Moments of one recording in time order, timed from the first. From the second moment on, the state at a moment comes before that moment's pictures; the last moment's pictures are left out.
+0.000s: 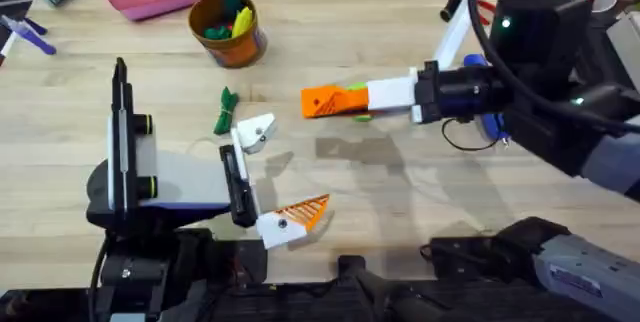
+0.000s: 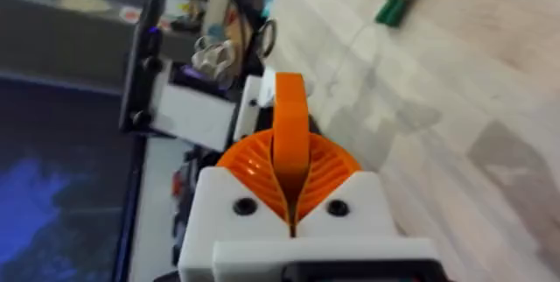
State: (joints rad) left arm 0.01 0.01 0.01 -0.15 1.28 0.10; right arm 0.38 1.10 0.60 0.01 -1.06 0.72
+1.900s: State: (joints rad) left arm 0.01 0.01 0.01 -0.15 1.28 0.10; right arm 0.43 1.62 0.45 1.06 -1.45 1.38
